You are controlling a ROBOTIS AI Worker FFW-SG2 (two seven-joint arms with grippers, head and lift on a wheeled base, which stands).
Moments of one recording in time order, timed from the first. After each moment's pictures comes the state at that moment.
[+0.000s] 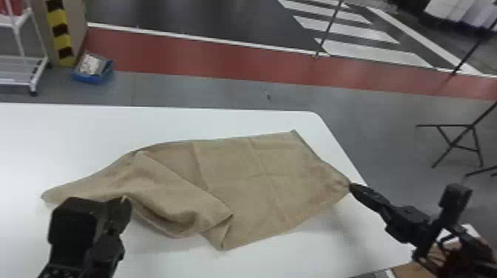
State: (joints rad) left arm 0.31 0.35 -0.45 -2.22 0.21 0.63 0.37; right arm 0.29 -0.27 -0.69 -1.75 -0.27 0.46 0.84
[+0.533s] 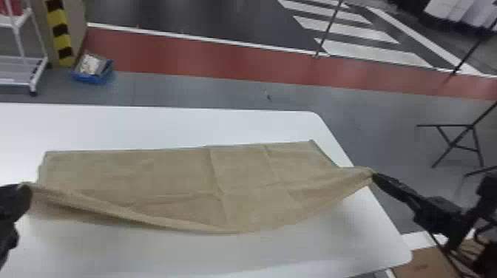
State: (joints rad) left arm 0.37 0.40 -0.12 -2.50 0.26 1.01 0.36; right arm 0.28 -0.31 -0.80 -1.88 -0.34 0.67 0.85
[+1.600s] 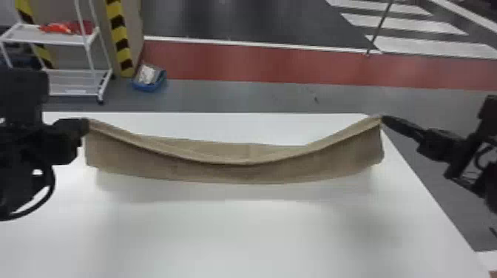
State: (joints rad) left arm -0.11 0.34 -0.03 -2.05 0.40 1.00 0.26; right arm -0.23 -0.33 -0.51 -1.59 -0.20 0.73 0.74
